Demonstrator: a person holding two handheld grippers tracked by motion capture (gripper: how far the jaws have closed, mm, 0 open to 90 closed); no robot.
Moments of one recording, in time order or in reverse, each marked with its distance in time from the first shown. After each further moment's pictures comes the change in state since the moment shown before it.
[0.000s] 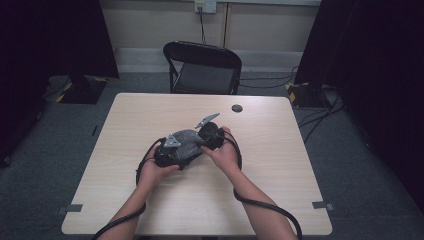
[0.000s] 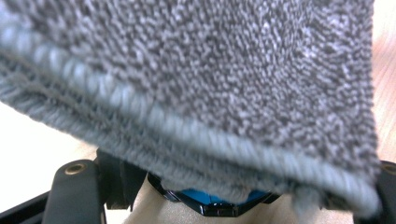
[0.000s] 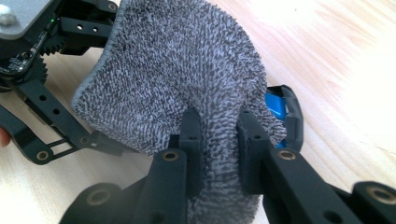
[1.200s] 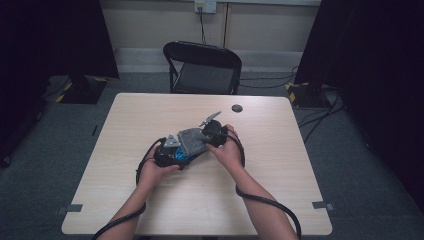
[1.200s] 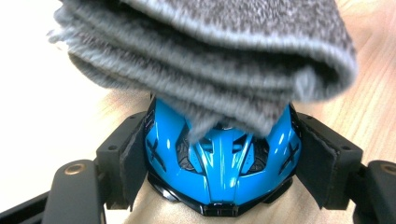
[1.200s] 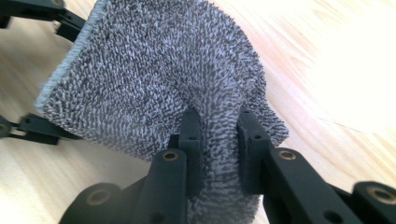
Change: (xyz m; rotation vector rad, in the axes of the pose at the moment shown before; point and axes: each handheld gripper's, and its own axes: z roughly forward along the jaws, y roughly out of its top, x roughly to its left) left arm 0.000 0.000 0.000 0.000 -0.001 0.000; right arm -0.021 -0.005 0.008 0.076 -0.099 -0.001
